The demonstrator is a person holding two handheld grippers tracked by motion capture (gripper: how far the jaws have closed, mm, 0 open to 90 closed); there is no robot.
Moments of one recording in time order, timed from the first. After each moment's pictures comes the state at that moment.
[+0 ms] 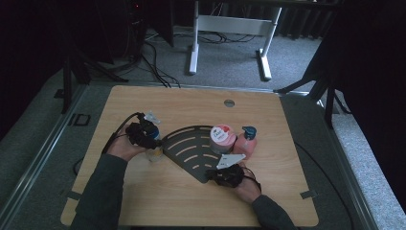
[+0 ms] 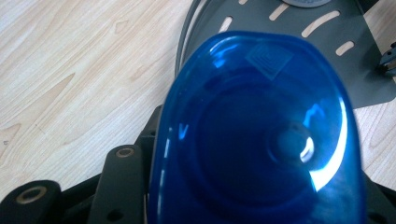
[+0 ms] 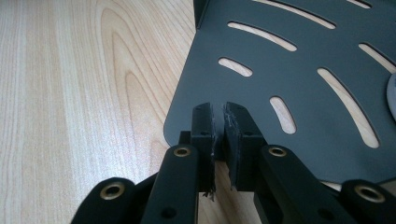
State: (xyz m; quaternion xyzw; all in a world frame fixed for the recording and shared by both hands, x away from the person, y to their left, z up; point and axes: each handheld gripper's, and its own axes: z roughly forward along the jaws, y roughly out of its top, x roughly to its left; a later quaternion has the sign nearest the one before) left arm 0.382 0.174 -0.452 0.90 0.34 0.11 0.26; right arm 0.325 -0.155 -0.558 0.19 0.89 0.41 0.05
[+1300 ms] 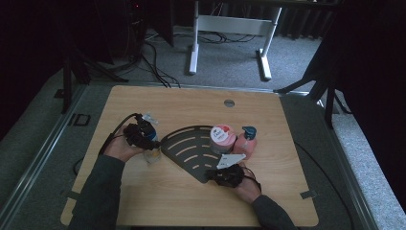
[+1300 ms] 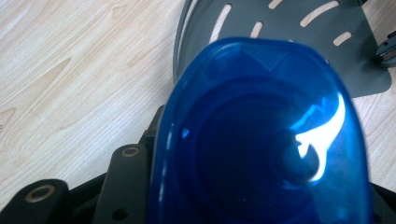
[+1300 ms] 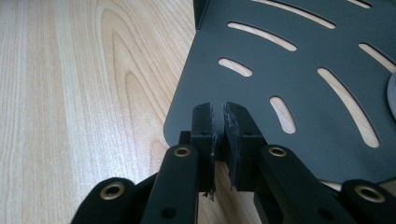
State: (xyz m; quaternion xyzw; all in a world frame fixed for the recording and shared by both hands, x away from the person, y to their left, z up) left arm 0.378 0.181 -0.451 0.90 0.35 0.09 0.26; right arm 0.325 -0.155 -0.558 0.19 0.89 0.41 0.05
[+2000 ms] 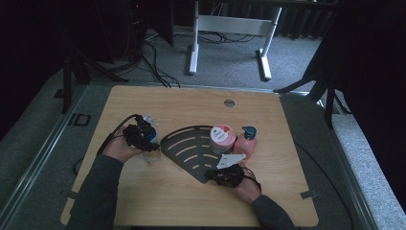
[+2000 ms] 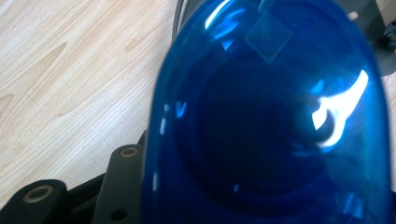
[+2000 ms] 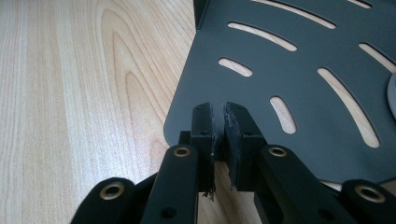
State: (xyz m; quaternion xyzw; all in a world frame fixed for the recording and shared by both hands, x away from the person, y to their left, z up) left arm 0.378 0.179 -0.451 0.91 0.35 0.09 0.22; right arm 0.325 -0.155 -0.558 0.19 0.89 0.41 0.05
